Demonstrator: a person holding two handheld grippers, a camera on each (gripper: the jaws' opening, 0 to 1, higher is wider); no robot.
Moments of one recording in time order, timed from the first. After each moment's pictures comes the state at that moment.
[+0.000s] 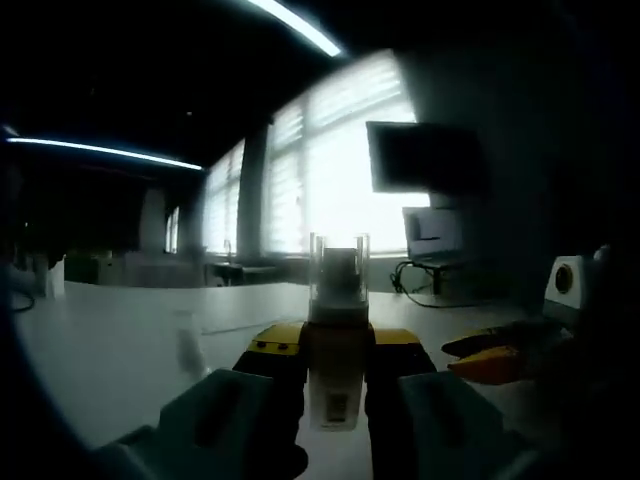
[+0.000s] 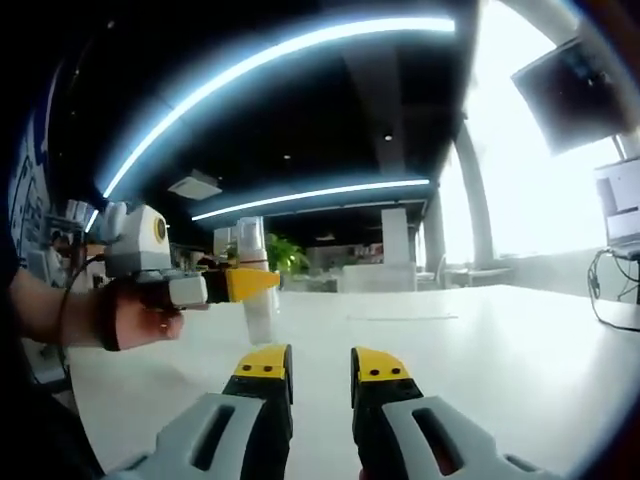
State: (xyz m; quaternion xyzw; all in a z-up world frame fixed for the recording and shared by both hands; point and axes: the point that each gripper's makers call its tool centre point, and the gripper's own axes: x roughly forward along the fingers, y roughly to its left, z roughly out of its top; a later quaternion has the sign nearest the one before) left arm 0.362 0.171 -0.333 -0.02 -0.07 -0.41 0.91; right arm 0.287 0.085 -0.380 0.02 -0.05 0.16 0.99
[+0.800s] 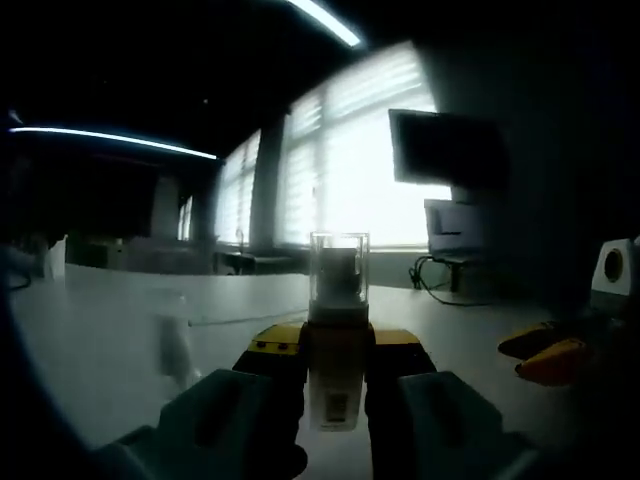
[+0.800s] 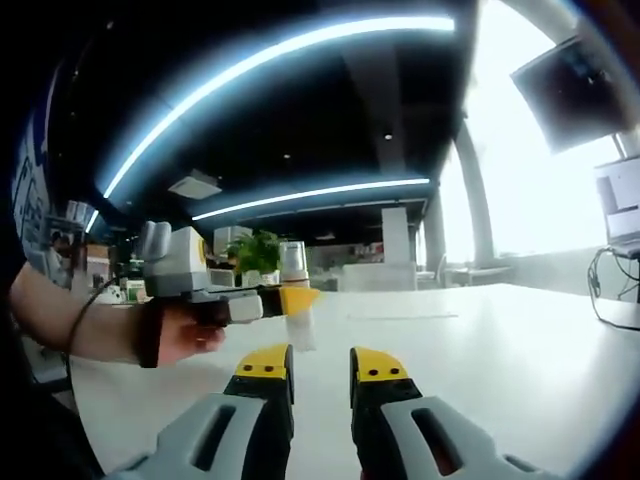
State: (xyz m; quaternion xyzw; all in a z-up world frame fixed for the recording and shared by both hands) left arm 0.408 0.147 -0.356 -0.04 -0.06 -0.39 0.92; right arm 0.286 0.085 -0.382 0.02 -0.05 0.16 0.99
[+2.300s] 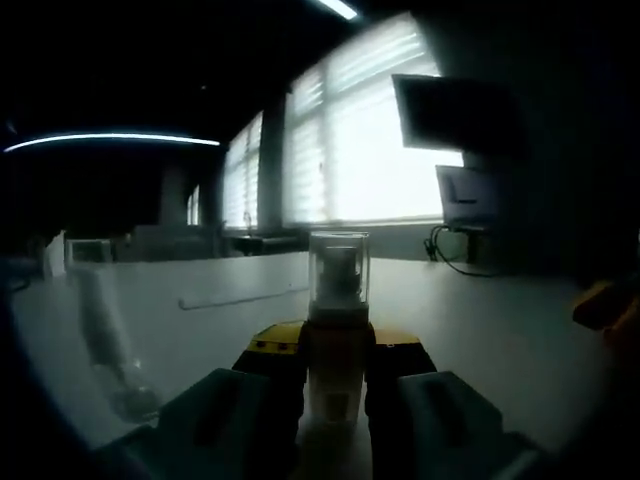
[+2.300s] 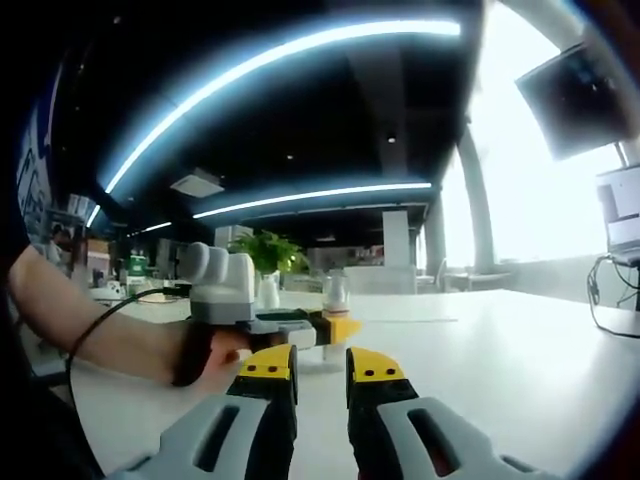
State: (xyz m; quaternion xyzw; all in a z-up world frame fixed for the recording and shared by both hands) left arm 0.438 0.114 -0.390 0.00 -0.02 -0.37 0.93; right arm 0.284 0.087 -0.380 0.01 -0.06 0.16 0.99
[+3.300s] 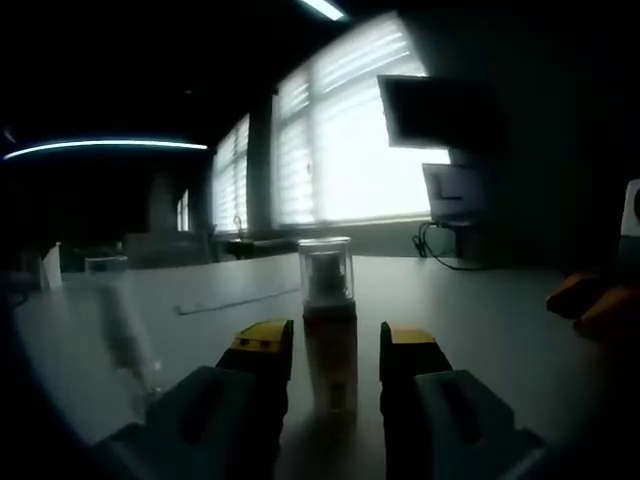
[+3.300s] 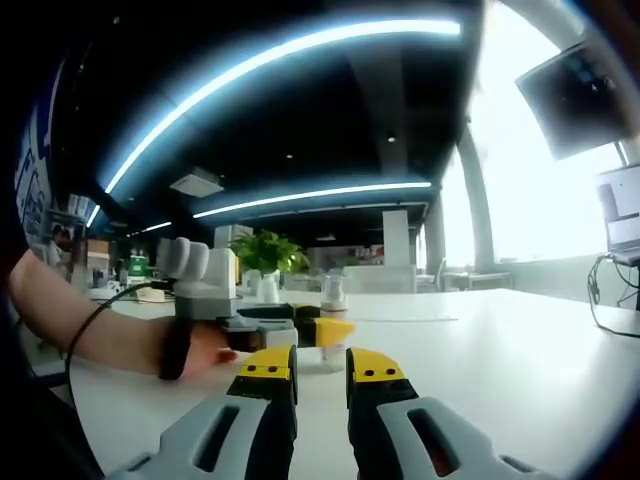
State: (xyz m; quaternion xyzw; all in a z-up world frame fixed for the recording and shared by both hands) left arm 0.422 0.123 -0.388 0.03 -0.03 -0.40 0.92; right arm 0.285 0.086 -0.381 0.01 -0.06 0.16 0.99
